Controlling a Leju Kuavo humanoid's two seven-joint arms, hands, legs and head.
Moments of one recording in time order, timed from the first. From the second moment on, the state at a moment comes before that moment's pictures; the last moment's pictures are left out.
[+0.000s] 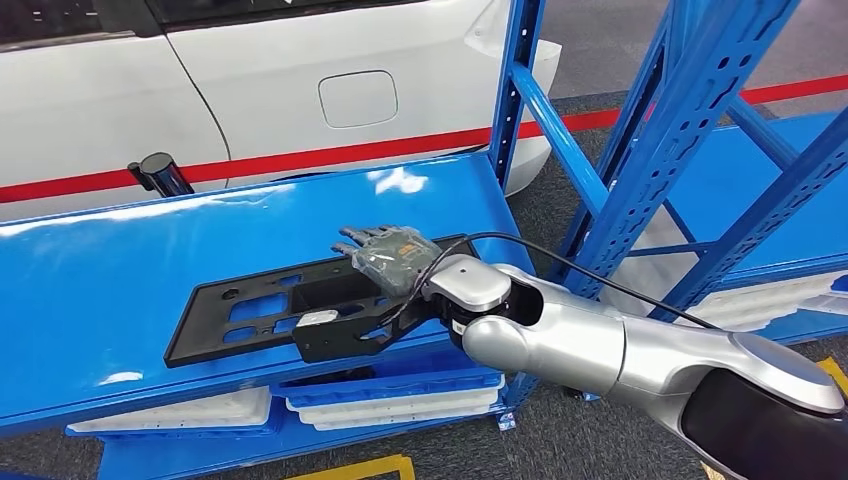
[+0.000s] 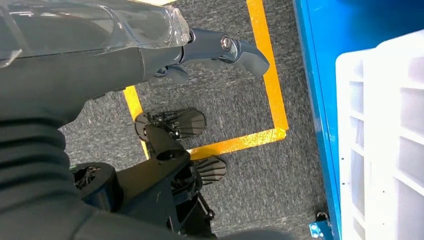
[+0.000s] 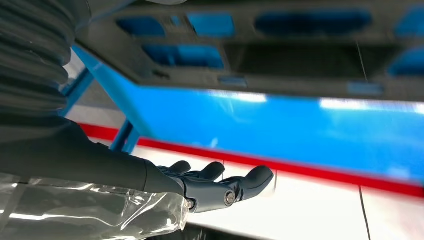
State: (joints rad) left arm -0.10 -0.04 -0.58 -0.24 0.68 0.27 -0.39; right arm -1.07 -0.17 1.21 -1.26 0.31 0.47 0.51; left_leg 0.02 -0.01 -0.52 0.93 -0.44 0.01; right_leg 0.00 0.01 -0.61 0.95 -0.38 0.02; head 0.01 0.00
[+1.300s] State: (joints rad) left arm -0.09 -0.04 -0.60 -0.24 0.73 0.29 -0.37; right arm -1.05 -0.24 1.33 -1.25 0.40 0.40 0.54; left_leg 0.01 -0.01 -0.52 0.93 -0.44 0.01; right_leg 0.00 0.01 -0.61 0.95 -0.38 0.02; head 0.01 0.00
